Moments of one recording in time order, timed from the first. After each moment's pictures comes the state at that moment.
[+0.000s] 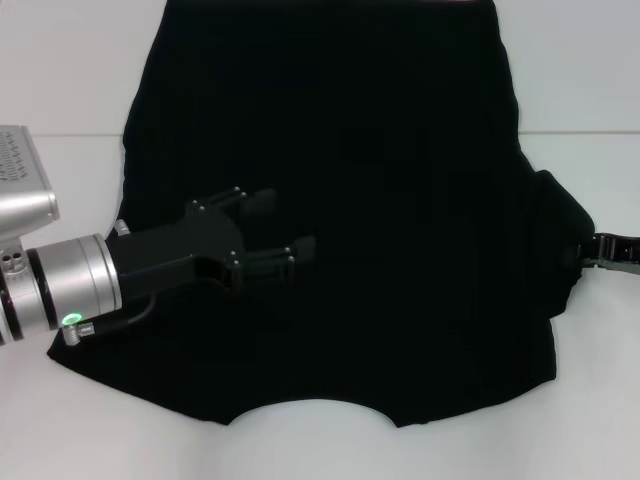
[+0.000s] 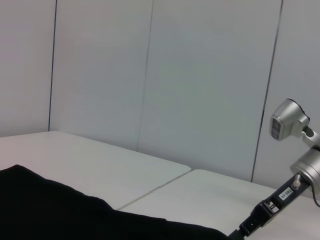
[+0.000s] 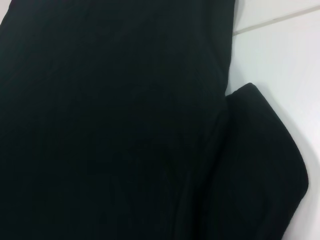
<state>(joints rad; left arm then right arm) -0.55 -2.14 0.69 0.61 1.82 1.43 -1.20 0.66 1.97 -0.70 -0.57 -2.36 -1.02 2.35</state>
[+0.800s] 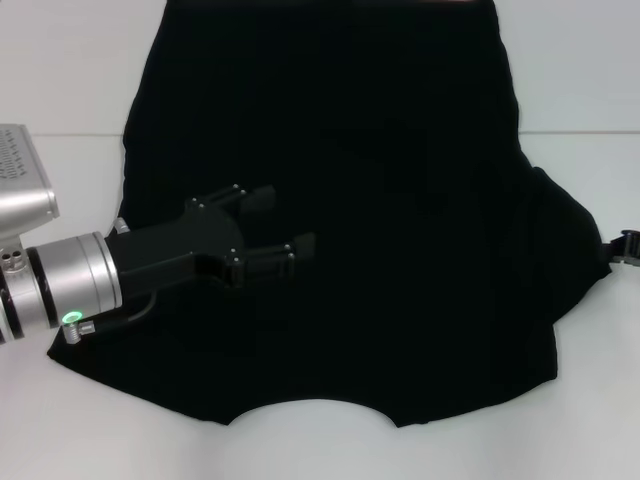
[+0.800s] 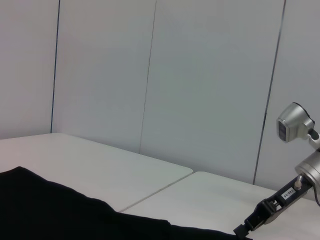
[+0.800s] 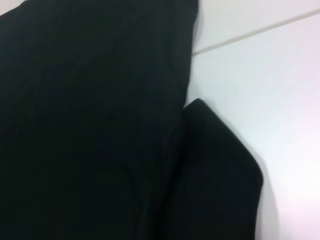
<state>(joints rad) -0.55 -2.14 0.68 0.61 1.81 1.43 -1.20 0.63 1.96 -0.68 -0.58 -2.36 -0.97 2.34</state>
